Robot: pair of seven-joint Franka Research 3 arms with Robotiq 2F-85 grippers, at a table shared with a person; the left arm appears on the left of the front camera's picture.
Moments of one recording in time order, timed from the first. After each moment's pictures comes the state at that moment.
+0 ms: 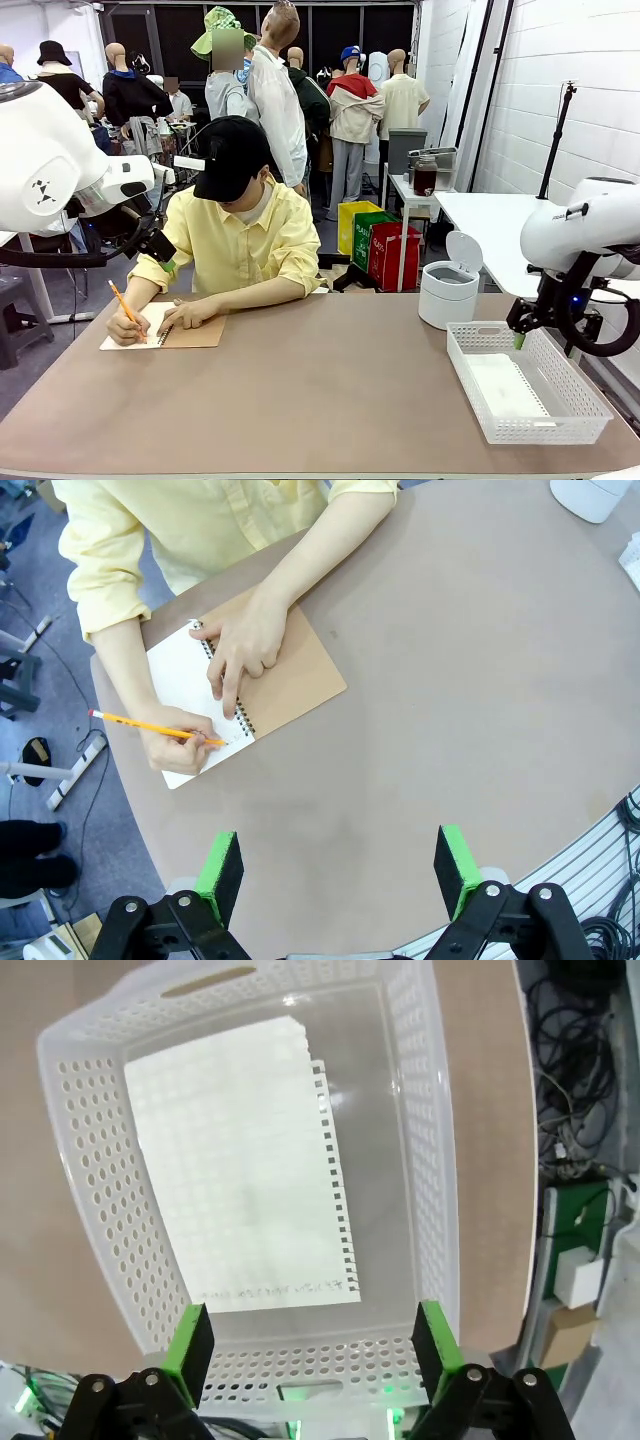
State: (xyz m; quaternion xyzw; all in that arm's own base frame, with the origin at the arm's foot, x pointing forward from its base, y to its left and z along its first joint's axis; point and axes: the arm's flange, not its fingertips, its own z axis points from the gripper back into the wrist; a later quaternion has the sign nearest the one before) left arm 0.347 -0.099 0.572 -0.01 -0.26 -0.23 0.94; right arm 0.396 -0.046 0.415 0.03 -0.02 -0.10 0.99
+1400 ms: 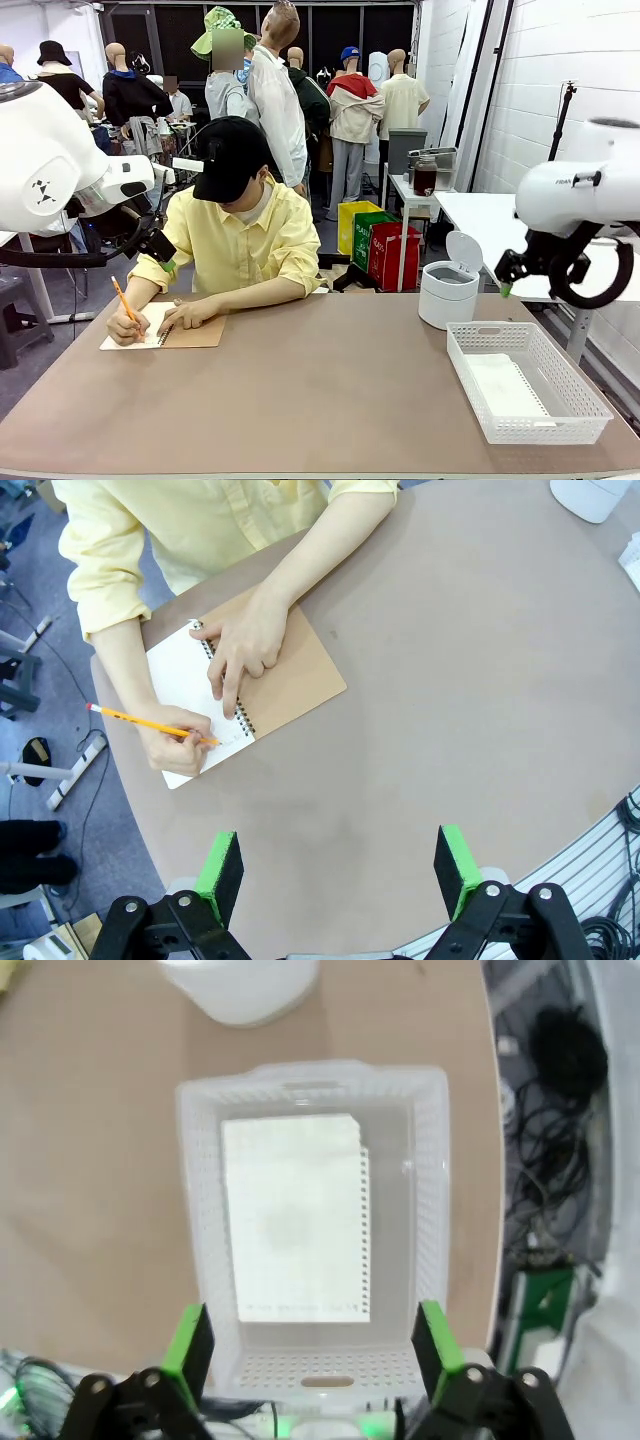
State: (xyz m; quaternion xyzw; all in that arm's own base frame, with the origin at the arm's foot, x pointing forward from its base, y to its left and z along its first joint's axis) left arm 0.347 -0.099 0.572 -0.01 -0.26 -0.23 0.94; right arm 0.393 -0.003 0.516 0.01 -0.13 -0.02 0.99
